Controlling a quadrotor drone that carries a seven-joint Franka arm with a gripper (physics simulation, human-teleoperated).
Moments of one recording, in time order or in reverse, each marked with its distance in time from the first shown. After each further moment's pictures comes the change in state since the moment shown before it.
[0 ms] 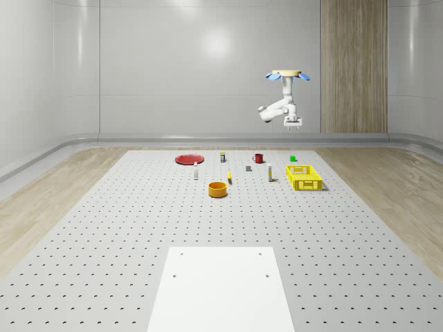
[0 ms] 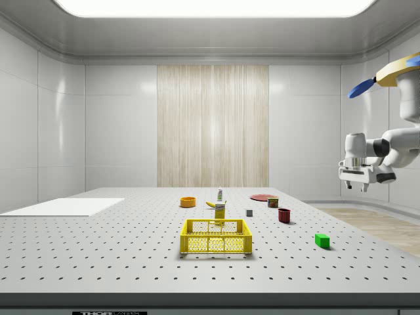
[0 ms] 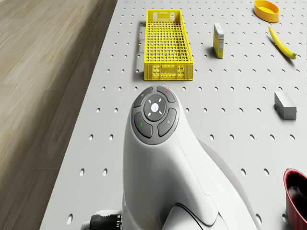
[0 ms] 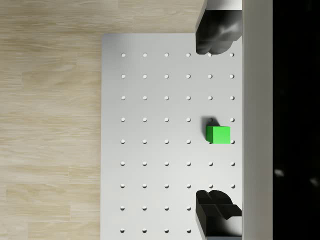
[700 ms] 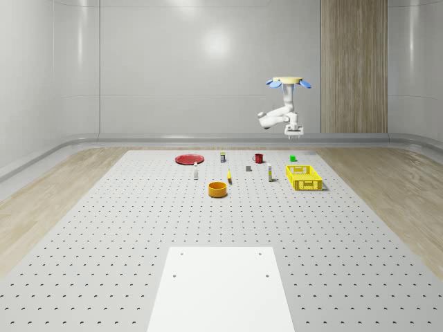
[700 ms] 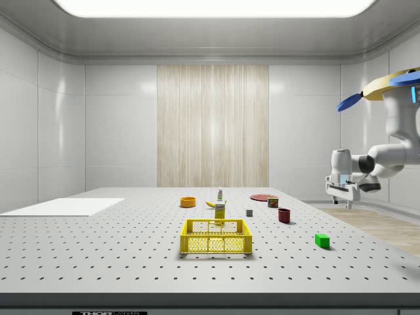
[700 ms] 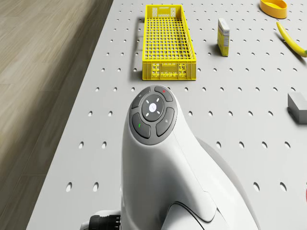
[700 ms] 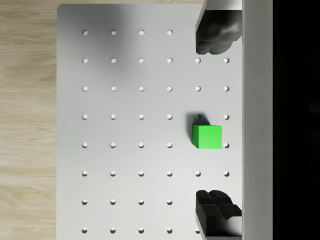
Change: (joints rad) arm -0.032 -0.073 0.027 0.005 0.037 0.061 0.029
